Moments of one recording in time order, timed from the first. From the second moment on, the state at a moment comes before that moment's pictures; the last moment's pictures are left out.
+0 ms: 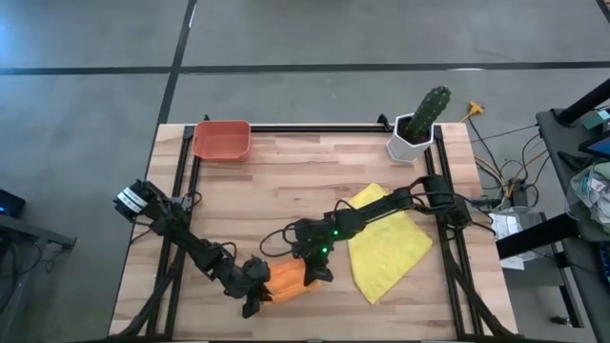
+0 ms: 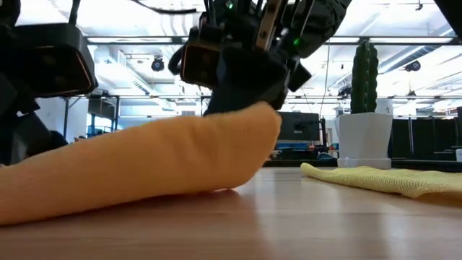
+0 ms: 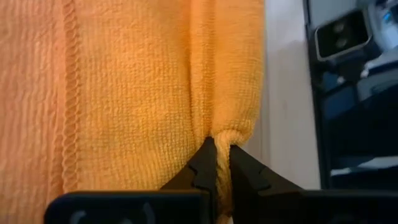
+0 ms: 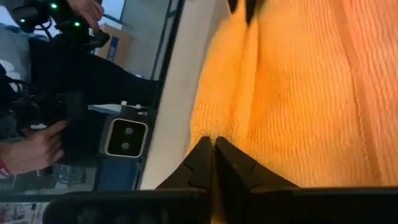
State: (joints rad) left arm -0.72 1.77 0.61 0.43 -0.11 -0.99; right arm 0.18 2.13 1.32 0.03 -0.78 0.42
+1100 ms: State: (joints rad) left arm -0.71 1.73 0.46 0.89 -0.19 -1.20; right arm 0.26 1.91 1.24 -0.15 -0.49 -0.13
